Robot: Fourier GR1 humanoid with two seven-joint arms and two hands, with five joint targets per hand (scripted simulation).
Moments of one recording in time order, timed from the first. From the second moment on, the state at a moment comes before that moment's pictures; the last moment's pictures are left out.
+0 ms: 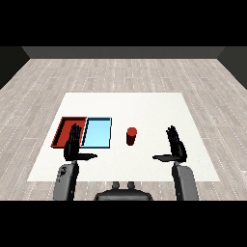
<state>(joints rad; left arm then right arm) 0.00 0.05 0.07 -1.58 0.09 -0.12 -0.47 0.04 -0.09 -0.09 -1.61 -0.10 0.19 -0.32</state>
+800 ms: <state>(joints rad) -0.01 0.05 0.08 -1.60 0.11 -0.11 -0.46 -0.16 -0.05 -0.08 -1.40 -0.10 0.15 -0.27</state>
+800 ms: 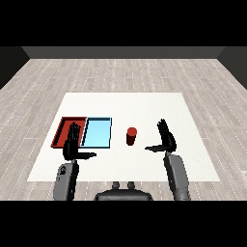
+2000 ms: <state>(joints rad) 0.01 0.03 0.05 -1.63 0.10 -0.08 -0.44 -0.29 0.00 0.11 -1.05 -0.28 0.01 -0.44</state>
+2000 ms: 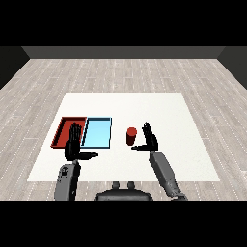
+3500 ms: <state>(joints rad) 0.01 0.03 0.05 -1.62 0.12 -0.09 -0.46 -0.52 0.00 0.23 -0.72 -0.48 -0.06 -0.53</state>
